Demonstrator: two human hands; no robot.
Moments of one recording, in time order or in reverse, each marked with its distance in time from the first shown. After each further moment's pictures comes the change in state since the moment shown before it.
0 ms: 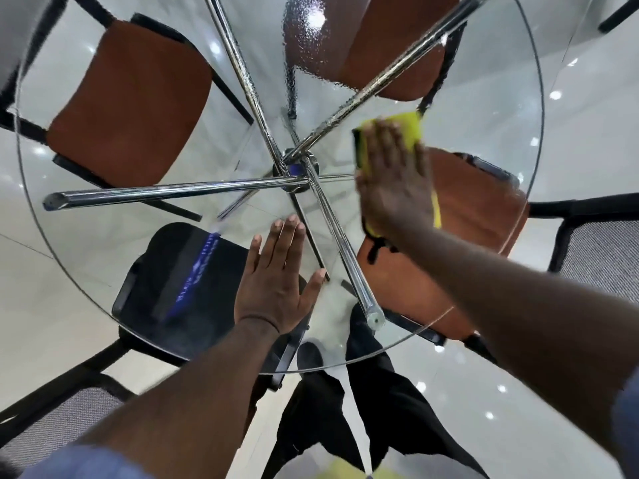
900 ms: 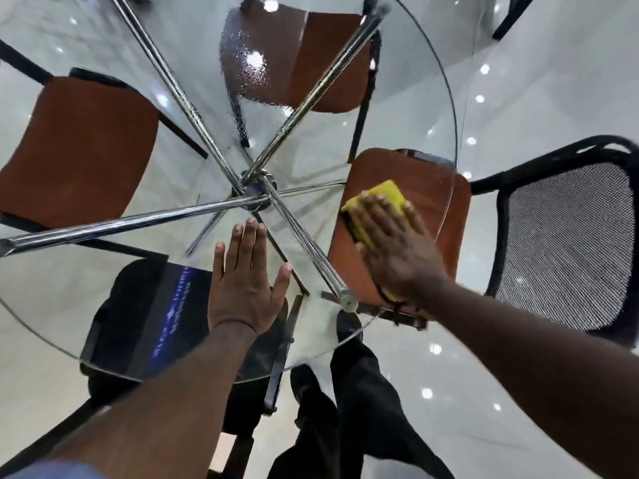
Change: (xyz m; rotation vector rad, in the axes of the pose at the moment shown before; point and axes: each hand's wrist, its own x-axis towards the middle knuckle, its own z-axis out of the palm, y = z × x) left_hand -0.004 0.001 0.006 -0.043 0.079 0.014; right_hand -0.156 0.058 0.001 -0.092 -0.032 -0.093
